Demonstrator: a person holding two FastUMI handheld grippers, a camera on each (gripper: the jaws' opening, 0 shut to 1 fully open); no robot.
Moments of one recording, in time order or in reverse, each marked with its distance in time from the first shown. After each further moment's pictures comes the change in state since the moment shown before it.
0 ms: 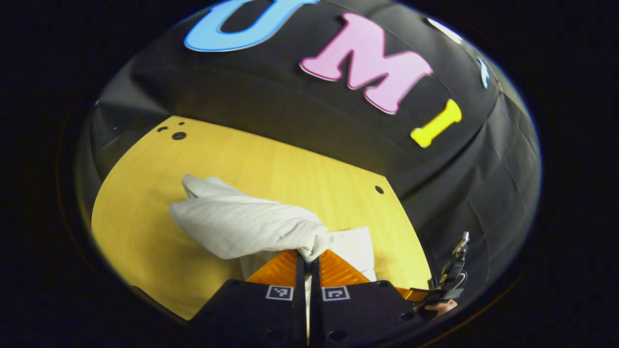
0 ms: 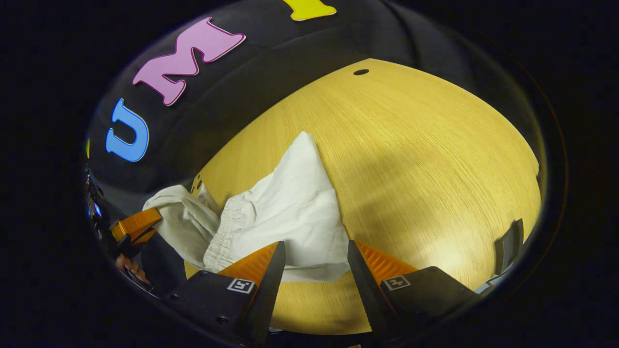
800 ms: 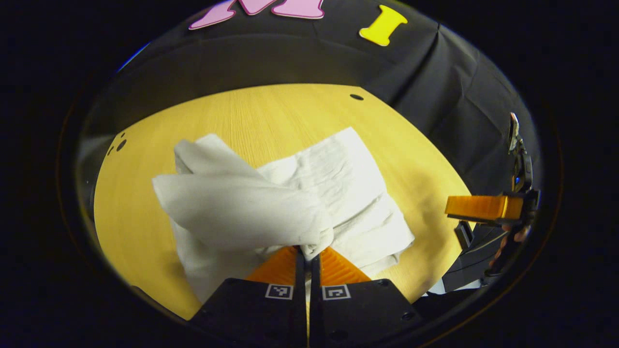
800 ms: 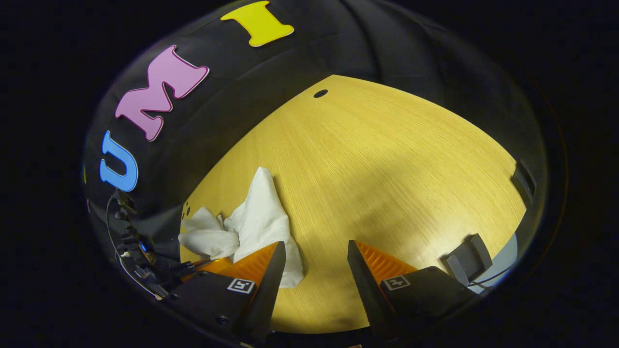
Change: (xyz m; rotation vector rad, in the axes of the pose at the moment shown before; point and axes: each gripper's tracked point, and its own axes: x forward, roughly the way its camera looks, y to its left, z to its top) left arm 0.086 -0.022 -0.146 0.356 0.348 0.038; right arm -0.043 -0.065 0.045 0.105 -0.116 -0.061
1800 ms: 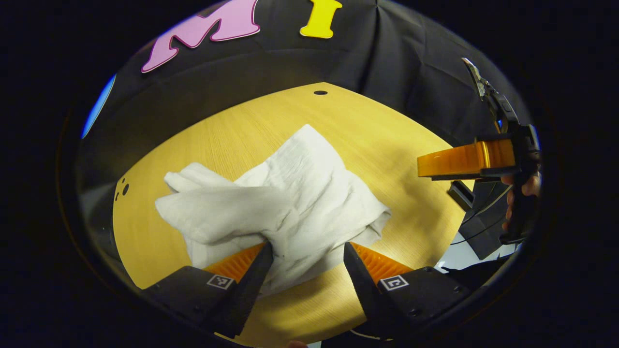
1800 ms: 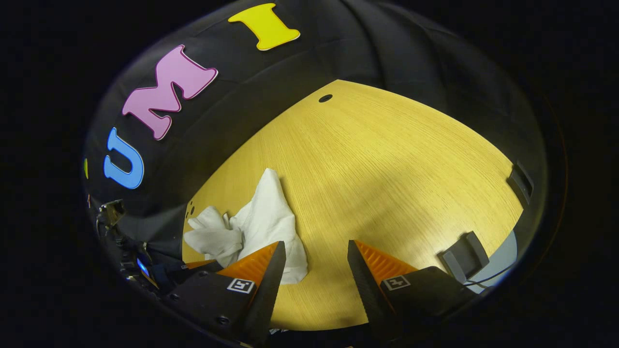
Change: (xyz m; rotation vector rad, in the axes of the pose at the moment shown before) left arm -0.047 -0.036 -0.012 0.274 -0.064 0.020; right arm -0.020 0.008 -0.004 -0.007 -0.032 0.023
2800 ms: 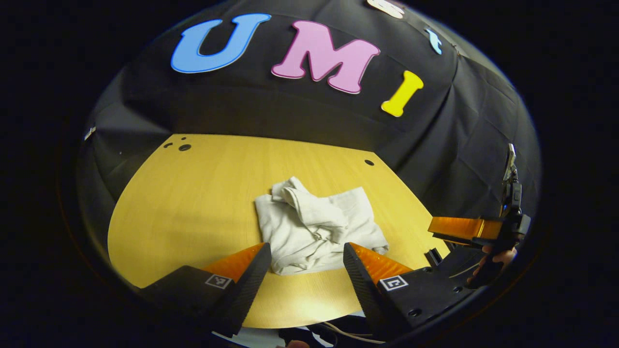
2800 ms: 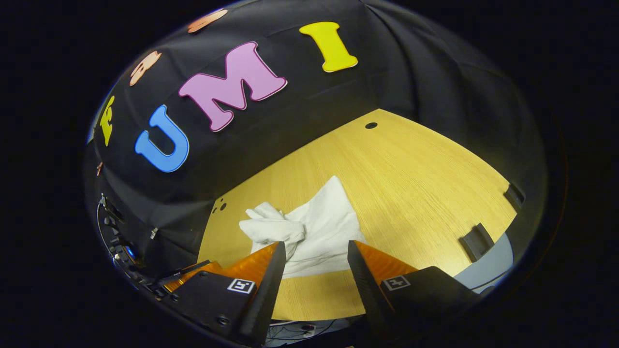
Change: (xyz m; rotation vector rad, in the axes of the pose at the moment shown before) left arm -0.147 0.100 -0.023 -0.477 -0.337 0.083; right arm -0.073 0.117 -0.026 -0.177 -0.138 0.104
